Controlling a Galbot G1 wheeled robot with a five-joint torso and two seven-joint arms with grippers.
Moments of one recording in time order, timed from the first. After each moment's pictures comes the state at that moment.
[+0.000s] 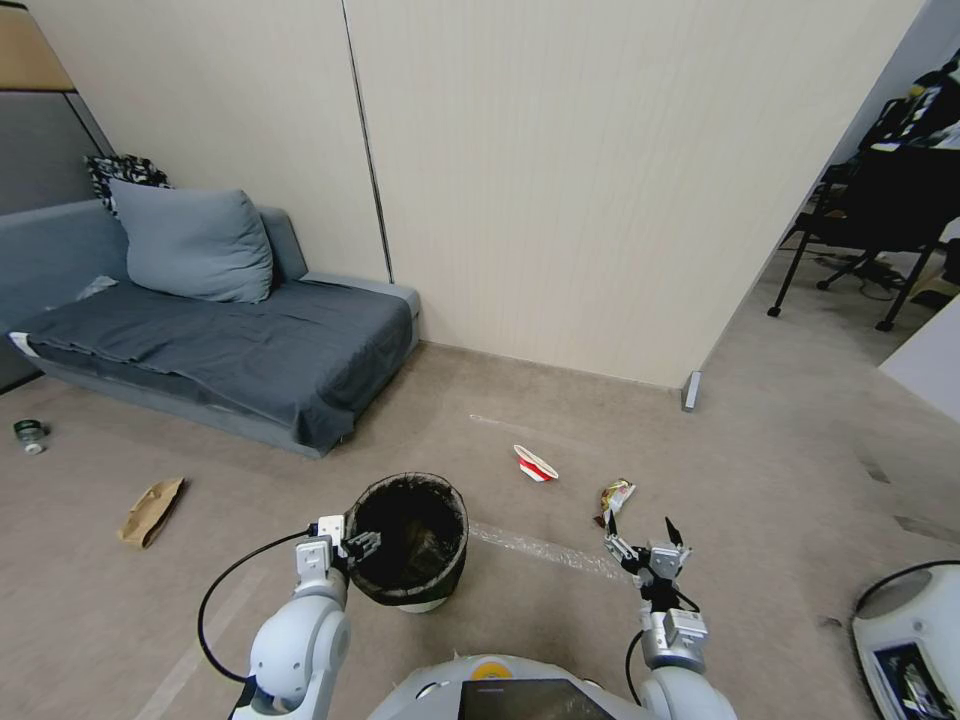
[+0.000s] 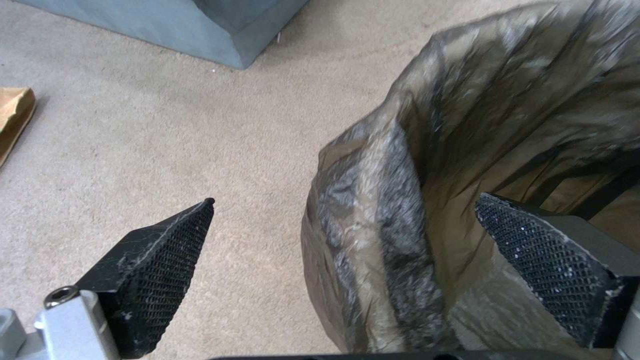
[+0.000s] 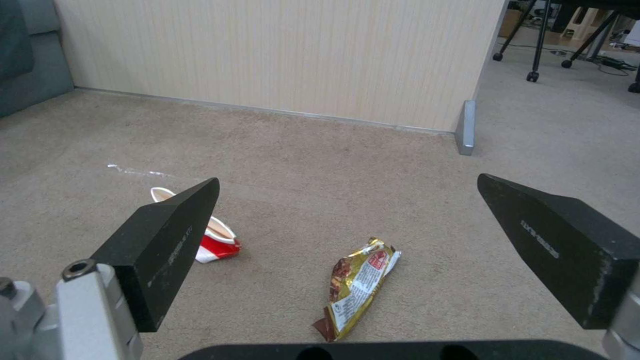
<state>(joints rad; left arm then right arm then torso) 1.62 -1.46 -0.55 -2.20 -0.18 0.74 -0.31 -1.82 1.61 0.63 2.04 -0.04 0.14 0.10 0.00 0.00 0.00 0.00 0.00</state>
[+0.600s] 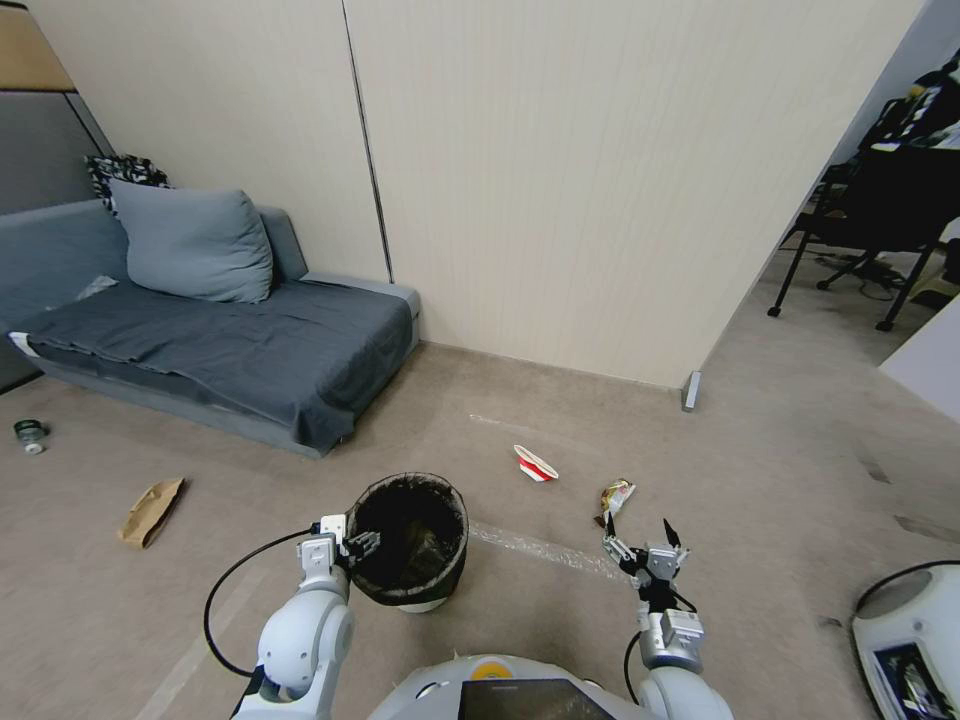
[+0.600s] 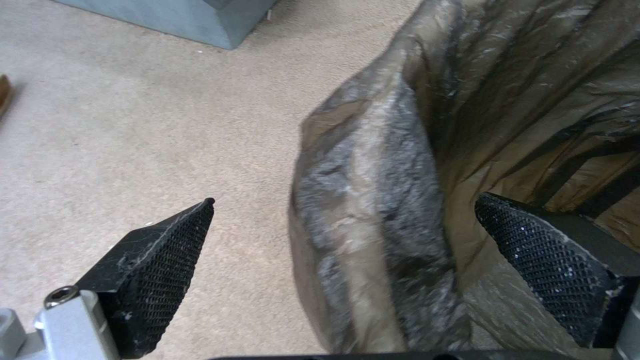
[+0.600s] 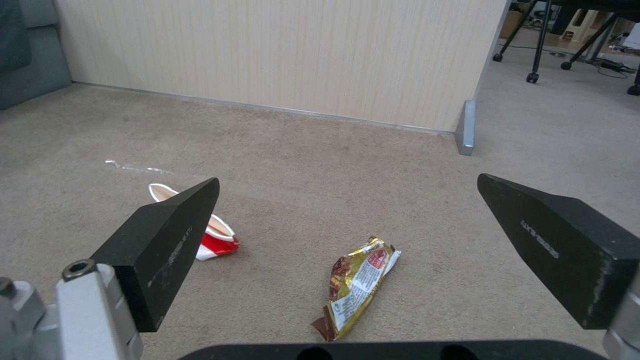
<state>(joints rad) 1.57 -1.45 -0.54 -2.12 -0.18 0.74 -0.30 -1.80 1.61 0.63 2.03 -0.06 0.13 0.11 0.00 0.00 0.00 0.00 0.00</state>
